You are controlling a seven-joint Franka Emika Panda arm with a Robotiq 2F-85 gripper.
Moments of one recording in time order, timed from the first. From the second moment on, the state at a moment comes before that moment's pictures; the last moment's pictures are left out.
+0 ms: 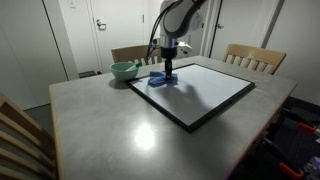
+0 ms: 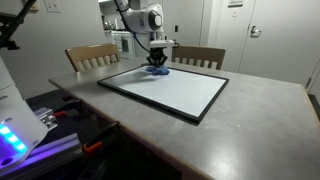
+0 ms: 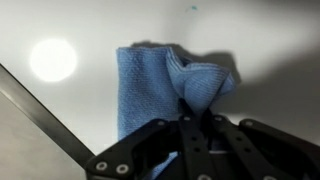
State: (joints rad) arm 0.00 0.74 0.15 -1.71 -0.22 2.43 -0.69
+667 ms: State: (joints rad) arm -0.02 0.73 0.07 -1.71 -0.21 2.40 -0.68
